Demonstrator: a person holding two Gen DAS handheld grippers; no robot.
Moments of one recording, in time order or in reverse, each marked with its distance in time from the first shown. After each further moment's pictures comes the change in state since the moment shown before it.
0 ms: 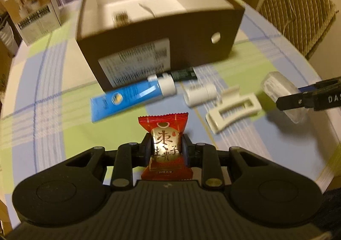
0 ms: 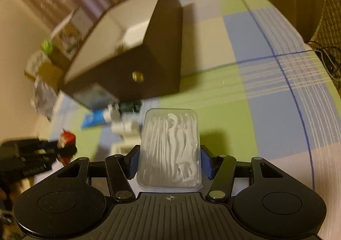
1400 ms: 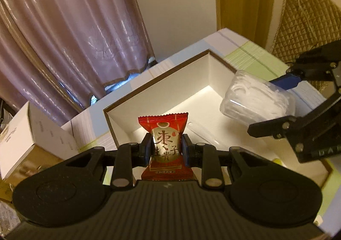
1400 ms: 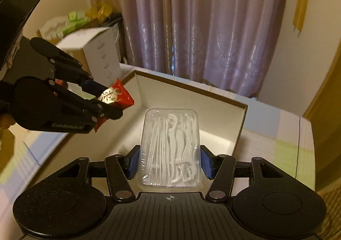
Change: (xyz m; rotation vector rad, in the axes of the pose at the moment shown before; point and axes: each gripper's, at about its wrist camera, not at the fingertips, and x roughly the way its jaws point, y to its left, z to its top) left arm 0.060 0.104 0.299 0.285 -0.100 0.057; right arm 0.137 0.119 0.256 -0.599 -0.091 -0.085
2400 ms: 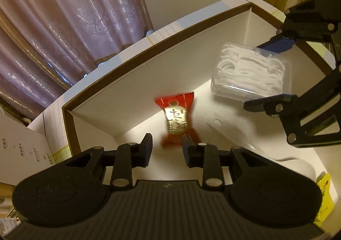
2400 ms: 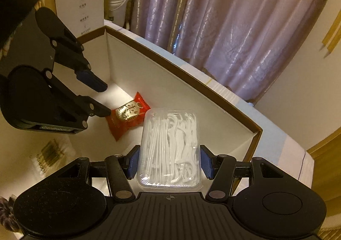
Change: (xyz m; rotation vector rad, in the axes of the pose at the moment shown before) left arm 0.140 0.011 0.008 -0.001 0.138 -0.009; right arm 0.114 -0.041 0.004 -0.262 0.128 -0.059
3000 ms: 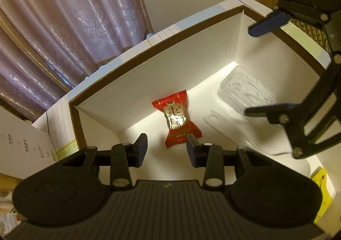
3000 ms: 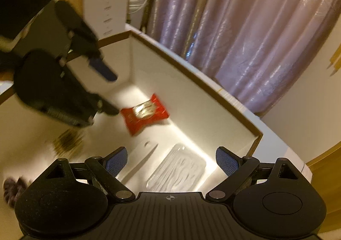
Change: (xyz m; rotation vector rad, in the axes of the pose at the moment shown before) left arm -0.017 -0.005 -0.011 0.004 -0.022 -0.001; right arm -0.022 0.009 -0.011 -0.102 -0.032 0.059
